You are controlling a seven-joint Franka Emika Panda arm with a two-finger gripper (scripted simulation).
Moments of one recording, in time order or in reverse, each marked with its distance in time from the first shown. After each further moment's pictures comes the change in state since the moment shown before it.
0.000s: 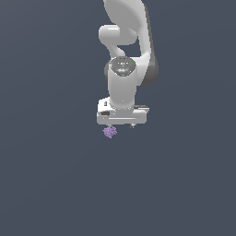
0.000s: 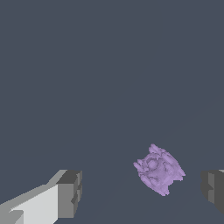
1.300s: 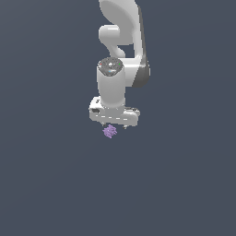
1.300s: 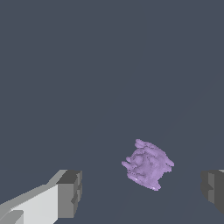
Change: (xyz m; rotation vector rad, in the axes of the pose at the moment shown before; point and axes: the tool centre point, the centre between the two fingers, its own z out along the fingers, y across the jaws) arm -0.008 0.031 0.007 0.007 0.014 0.190
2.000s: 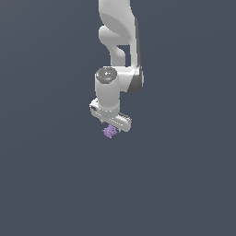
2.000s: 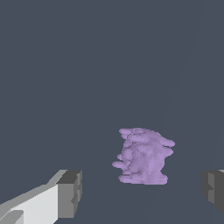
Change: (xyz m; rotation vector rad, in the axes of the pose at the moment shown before) arm -0.025 0.023 0.043 -0.008 -0.001 0.367
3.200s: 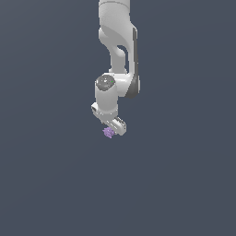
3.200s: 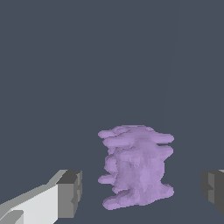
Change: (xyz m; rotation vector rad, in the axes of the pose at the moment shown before) arm -0.009 0.018 0.039 -0.007 0.005 0.197
